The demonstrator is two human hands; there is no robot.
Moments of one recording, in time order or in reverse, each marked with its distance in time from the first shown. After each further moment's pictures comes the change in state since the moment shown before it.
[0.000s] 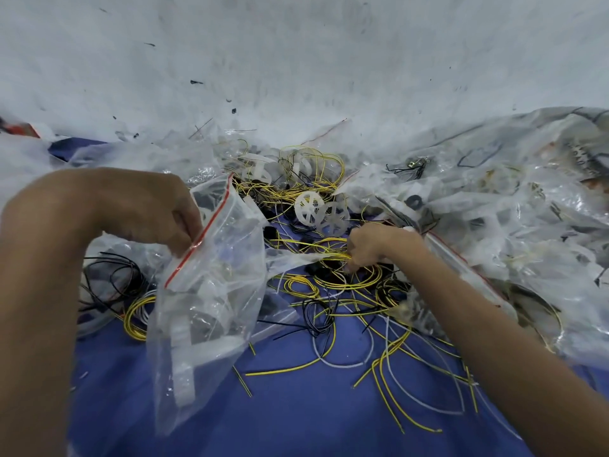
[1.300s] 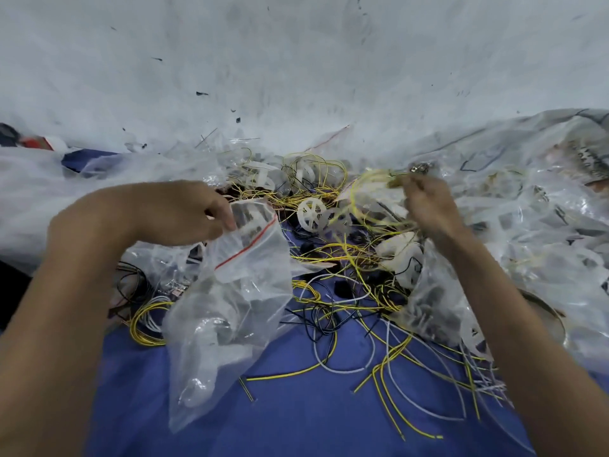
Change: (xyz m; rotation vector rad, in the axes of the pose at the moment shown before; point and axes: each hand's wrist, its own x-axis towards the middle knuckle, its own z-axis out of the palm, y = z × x) left_hand 0.004 0.027 -0.002 -0.272 0.185 0.067; right_hand -0.043 0.049 -0.019 1.179 0.910 0.043
